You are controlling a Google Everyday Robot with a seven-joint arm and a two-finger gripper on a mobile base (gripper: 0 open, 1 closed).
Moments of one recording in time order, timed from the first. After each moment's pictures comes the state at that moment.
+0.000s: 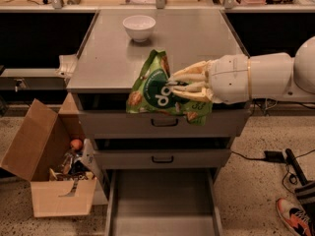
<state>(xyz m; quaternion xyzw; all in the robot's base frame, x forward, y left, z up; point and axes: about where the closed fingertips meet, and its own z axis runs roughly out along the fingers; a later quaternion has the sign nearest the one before) 0.511 -0.059 0.925 -0.65 0.49 0.17 0.56</state>
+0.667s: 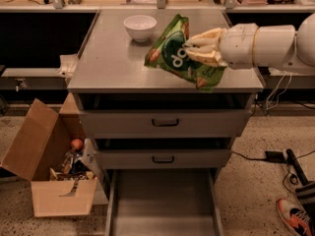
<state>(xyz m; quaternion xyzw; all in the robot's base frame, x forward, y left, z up) 0.614 -0.107 0.955 -0.57 0.56 0.13 0.59</state>
